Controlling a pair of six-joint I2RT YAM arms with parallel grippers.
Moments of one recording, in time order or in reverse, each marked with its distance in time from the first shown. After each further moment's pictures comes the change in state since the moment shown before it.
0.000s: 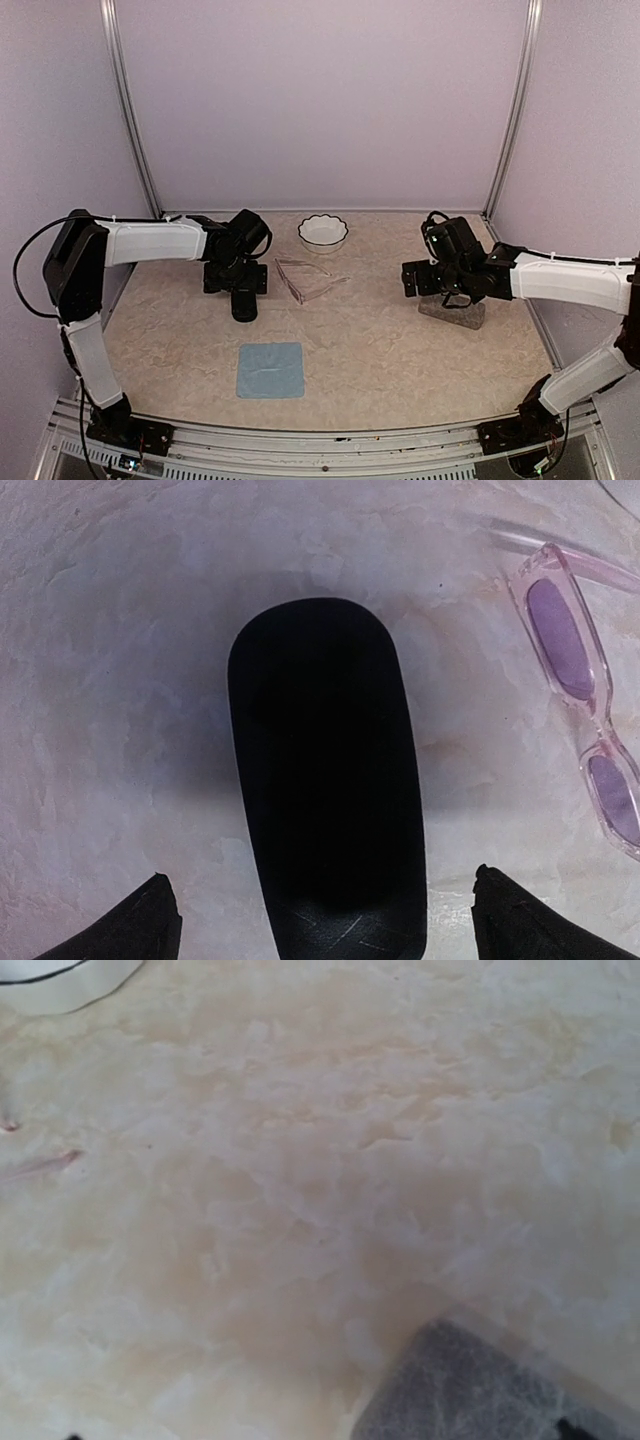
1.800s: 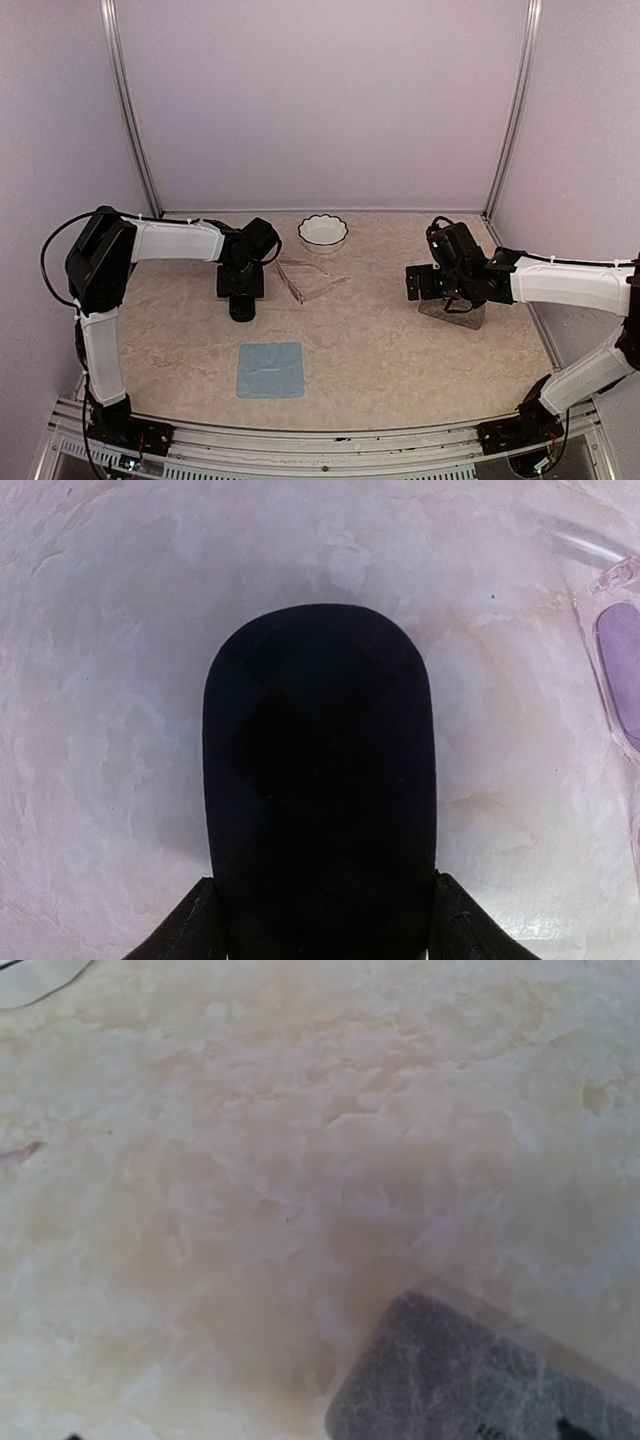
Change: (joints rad) left arm -0.004 0.144 0.076 -0.021 -0.055 -0.063; right arm 0.000 -0.008 -0.034 -0.003 0.037 0.046
